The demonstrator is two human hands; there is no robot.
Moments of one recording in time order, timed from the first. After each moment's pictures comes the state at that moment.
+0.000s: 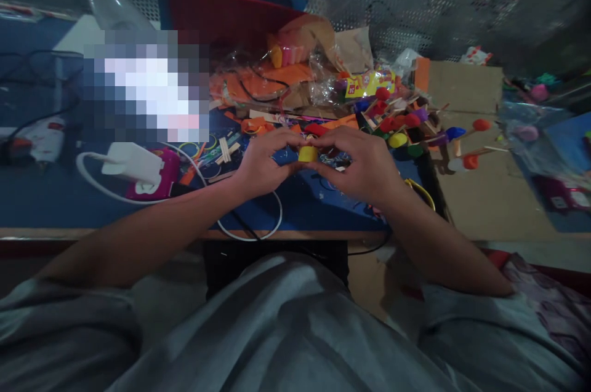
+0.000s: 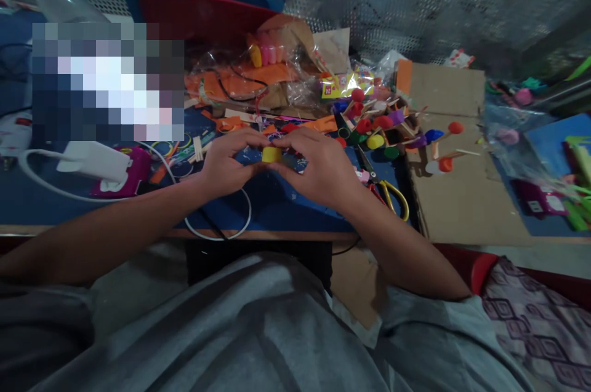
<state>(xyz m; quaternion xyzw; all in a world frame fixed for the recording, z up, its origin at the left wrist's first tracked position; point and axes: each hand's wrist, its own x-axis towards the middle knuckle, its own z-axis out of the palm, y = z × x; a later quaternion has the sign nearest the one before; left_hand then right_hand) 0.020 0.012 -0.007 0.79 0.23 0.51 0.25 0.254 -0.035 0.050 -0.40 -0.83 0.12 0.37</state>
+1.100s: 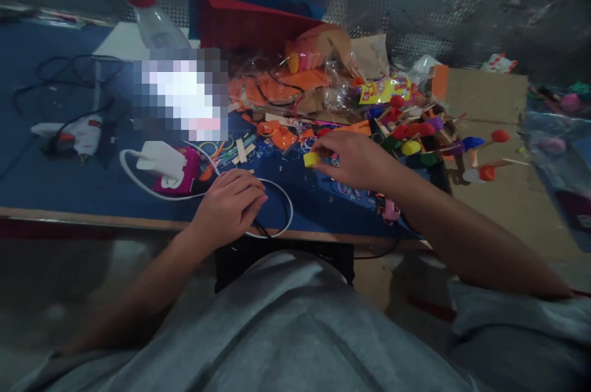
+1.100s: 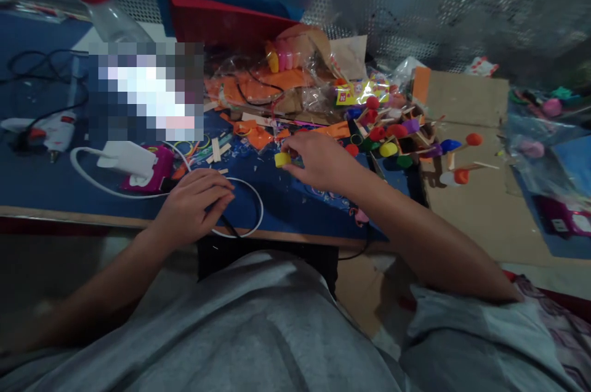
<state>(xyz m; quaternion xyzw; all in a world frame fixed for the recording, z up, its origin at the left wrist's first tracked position) -0.070 -0.084 0.006 0.88 0.37 0.30 0.04 0.249 0.005 0.051 -0.41 -0.89 0.13 0.15</state>
